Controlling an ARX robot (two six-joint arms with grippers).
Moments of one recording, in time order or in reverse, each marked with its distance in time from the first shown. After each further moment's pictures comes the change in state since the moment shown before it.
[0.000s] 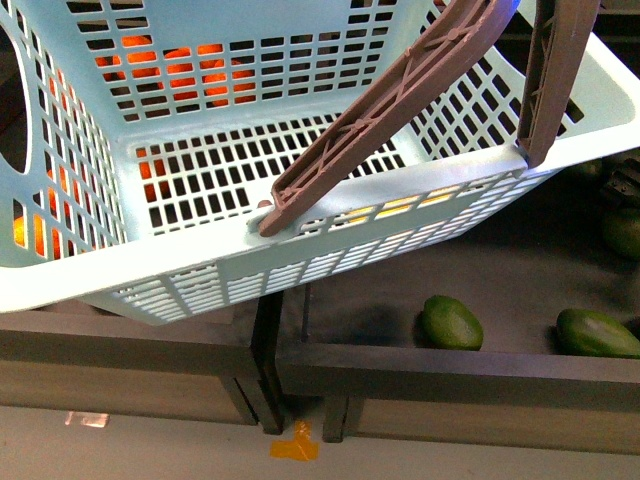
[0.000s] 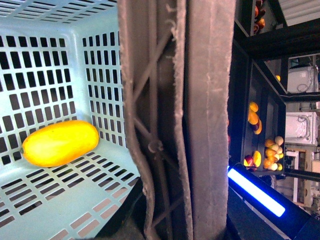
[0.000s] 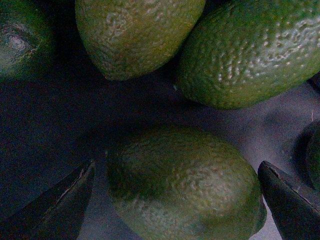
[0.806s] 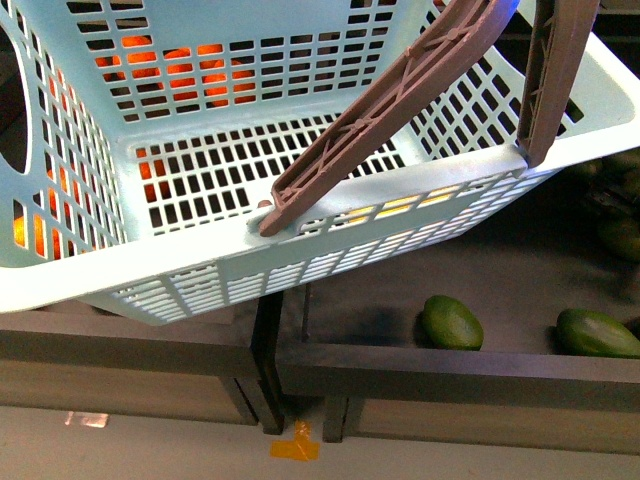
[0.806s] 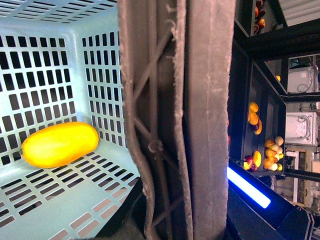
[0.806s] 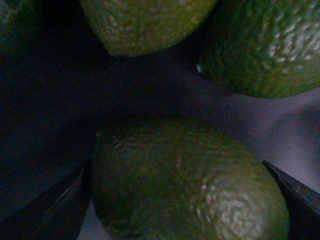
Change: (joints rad) left arm 0.000 0.000 0.000 0.000 0.000 0.000; right arm 0.021 0.082 0.089 -0.047 0.003 -0.006
